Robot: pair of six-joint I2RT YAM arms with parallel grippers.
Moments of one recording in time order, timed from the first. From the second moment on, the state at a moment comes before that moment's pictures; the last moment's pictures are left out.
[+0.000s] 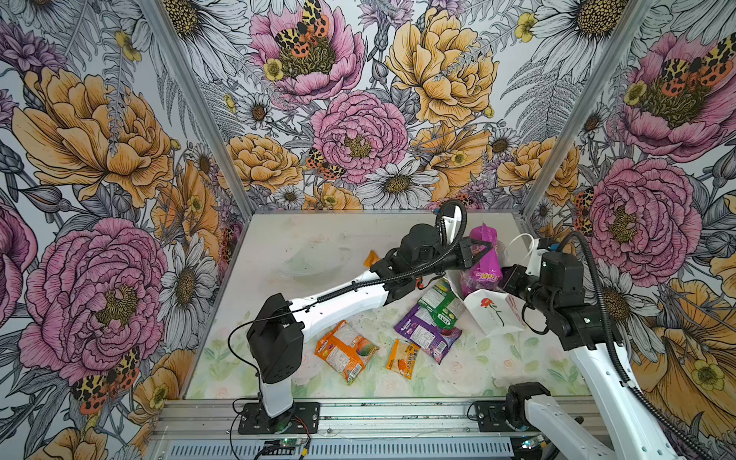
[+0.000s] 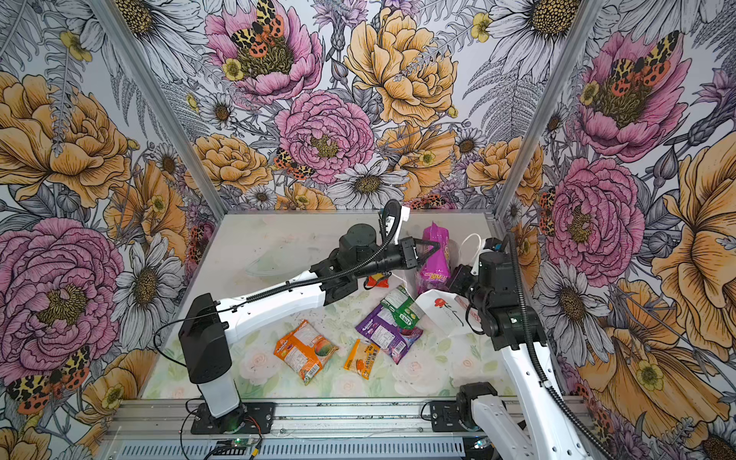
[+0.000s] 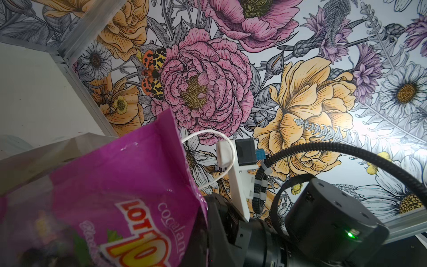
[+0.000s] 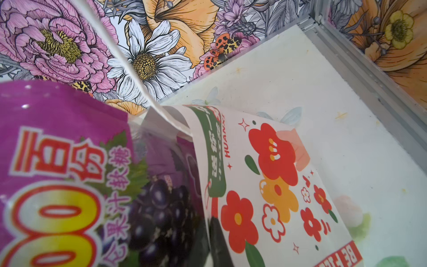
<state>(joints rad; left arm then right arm) -0.99 1.80 1.58 0.21 0.29 -0.95 0.05 0.82 0.99 -0.76 -0.10 0.53</state>
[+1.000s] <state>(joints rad) -1.03 2.09 1.93 0.15 0.37 -1.04 -0.24 0.75 0.93 -0.76 -0.24 0.55</state>
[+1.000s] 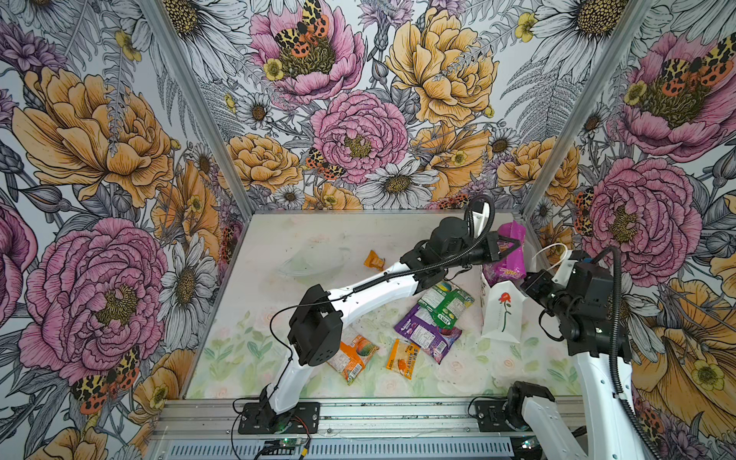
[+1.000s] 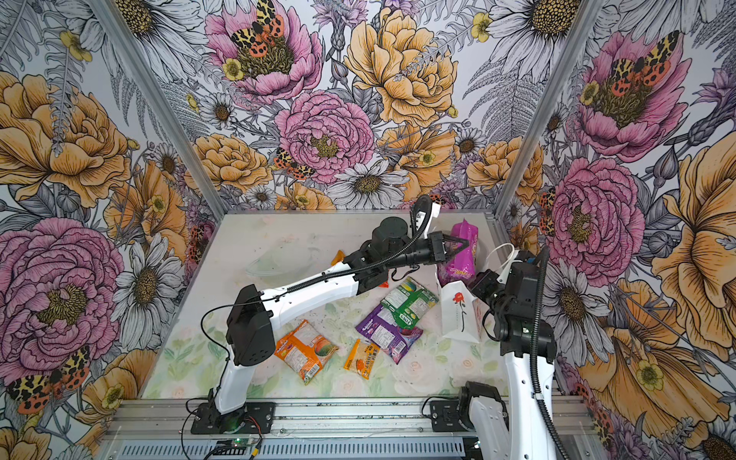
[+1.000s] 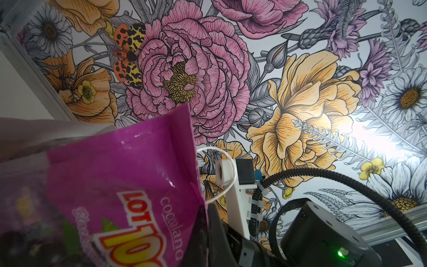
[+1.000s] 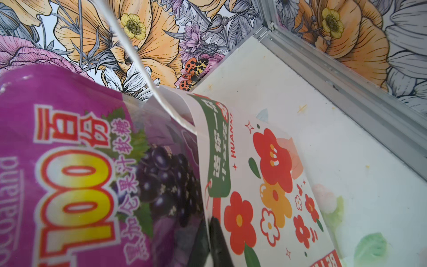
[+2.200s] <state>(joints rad) -1.08 2.33 2.55 -0.87 0.07 -0.61 -0.11 0.75 0.98 -0.82 -0.16 0.54</state>
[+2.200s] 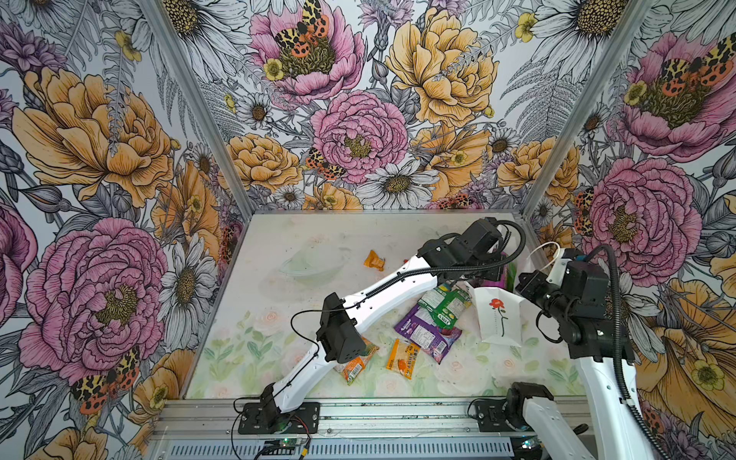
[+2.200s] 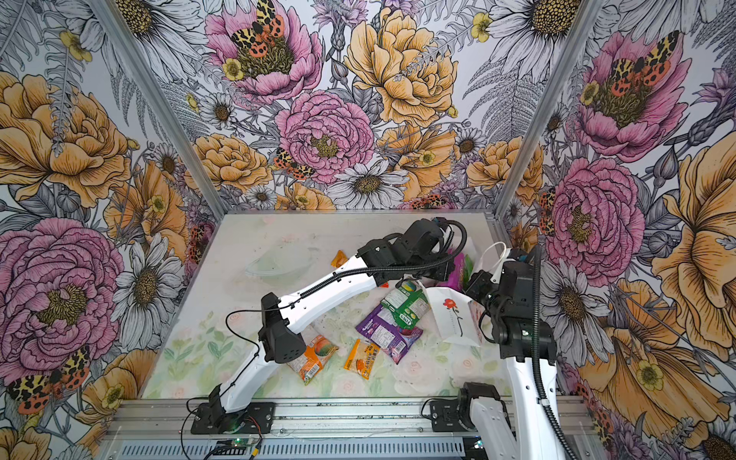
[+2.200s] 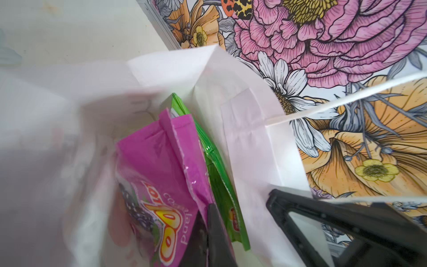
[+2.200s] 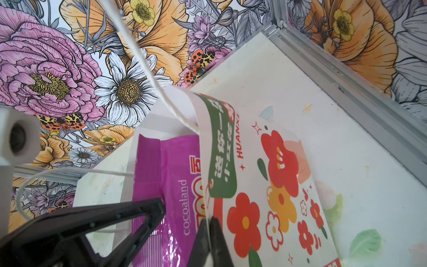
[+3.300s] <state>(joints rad) -1.06 1.35 1.47 -0.54 -0.27 -0.48 0.04 0.79 1.01 -0.83 -0.02 0.41</state>
